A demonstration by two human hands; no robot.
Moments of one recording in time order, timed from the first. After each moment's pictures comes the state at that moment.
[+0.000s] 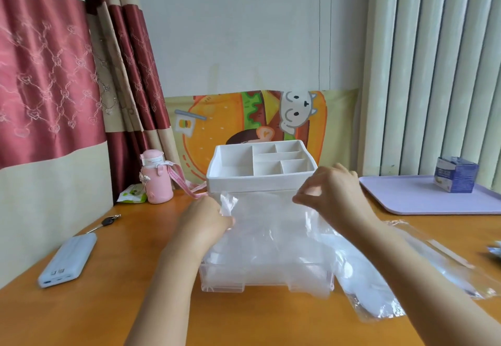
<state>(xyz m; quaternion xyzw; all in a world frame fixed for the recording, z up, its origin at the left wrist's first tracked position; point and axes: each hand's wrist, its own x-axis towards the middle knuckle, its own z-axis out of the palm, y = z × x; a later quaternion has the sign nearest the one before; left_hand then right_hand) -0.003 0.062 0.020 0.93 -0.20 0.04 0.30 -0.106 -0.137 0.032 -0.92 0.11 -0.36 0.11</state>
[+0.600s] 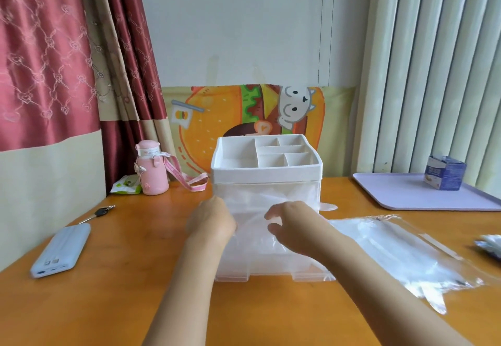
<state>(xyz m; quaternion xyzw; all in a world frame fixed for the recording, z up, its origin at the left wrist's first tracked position) 0.017 0.046 -0.001 0.97 -0.12 0.01 0.21 -0.082 -0.079 -0.004 -0.98 0.09 -0.15 0.13</state>
